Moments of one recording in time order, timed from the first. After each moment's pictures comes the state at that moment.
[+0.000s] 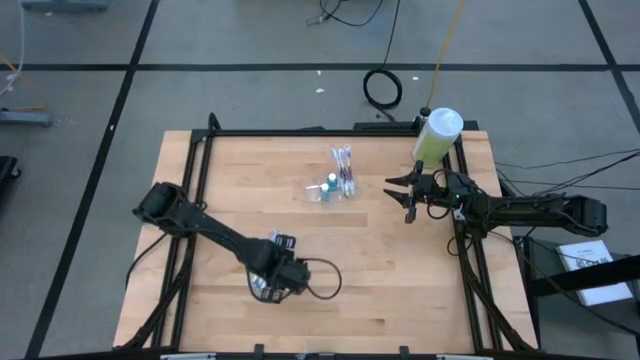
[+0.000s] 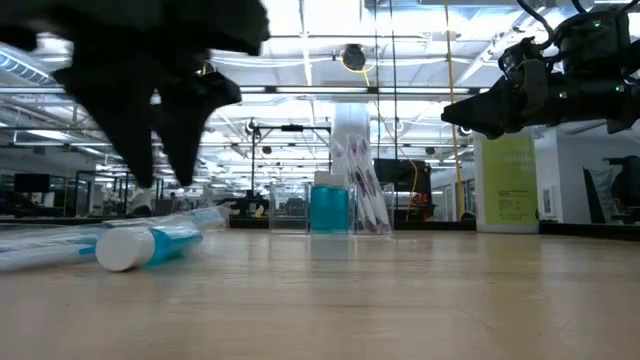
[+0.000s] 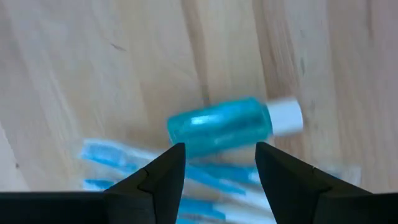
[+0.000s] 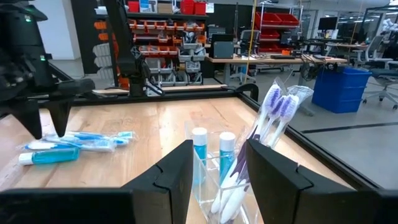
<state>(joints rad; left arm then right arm) -0.43 1.86 1.35 -0.93 -0.11 -0.19 -0.35 0.78 0.05 0.75 -0.13 -0.01</state>
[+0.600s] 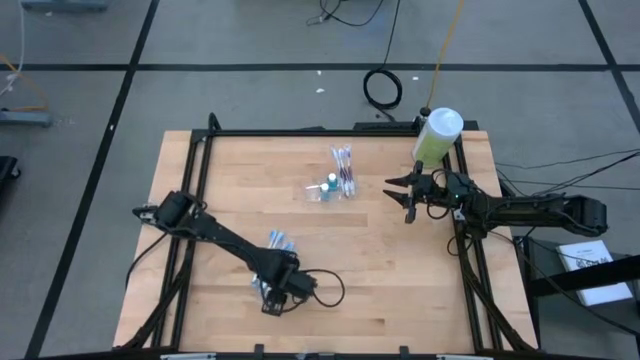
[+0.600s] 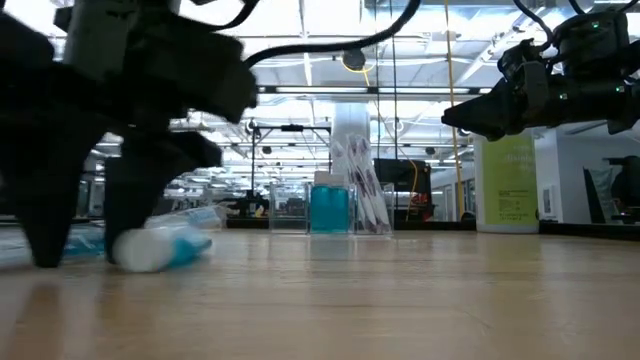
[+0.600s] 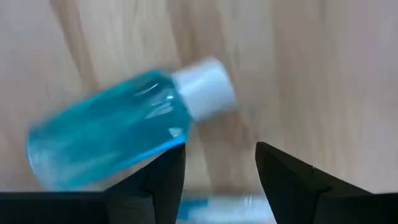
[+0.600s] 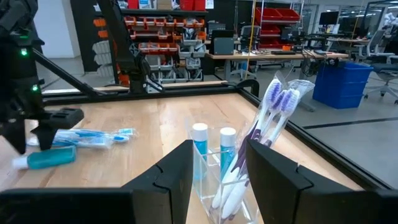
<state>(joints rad) -0.44 2.00 1.35 -0.84 0.13 -0.22 -0.35 0.78 0.05 0.74 -0.14 0.00</state>
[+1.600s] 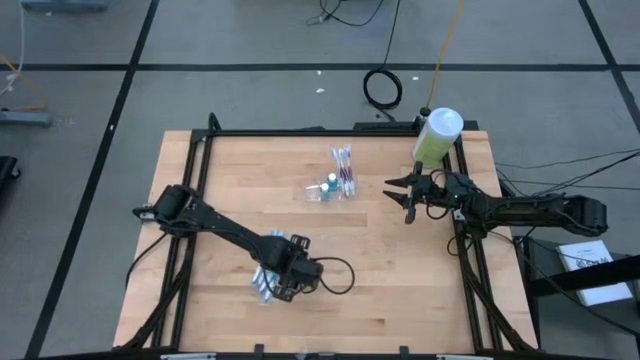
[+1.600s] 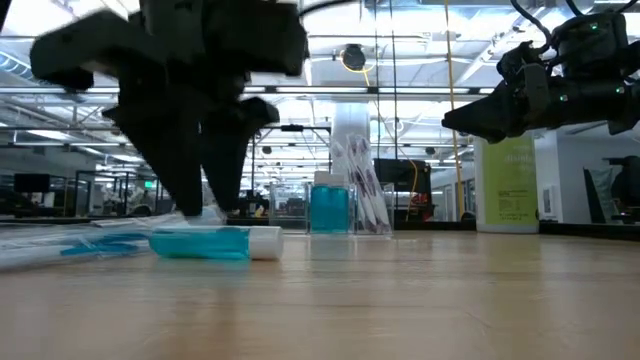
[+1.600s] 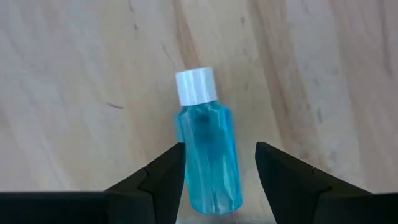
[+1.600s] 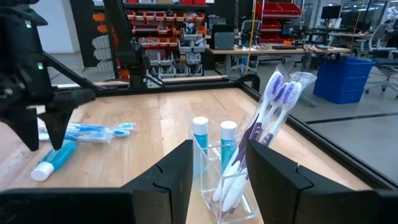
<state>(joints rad) -0.37 1.95 1.38 -0.81 -0.06 -0.06 -0.35 0.78 0.05 0.71 -0.14 0.00</state>
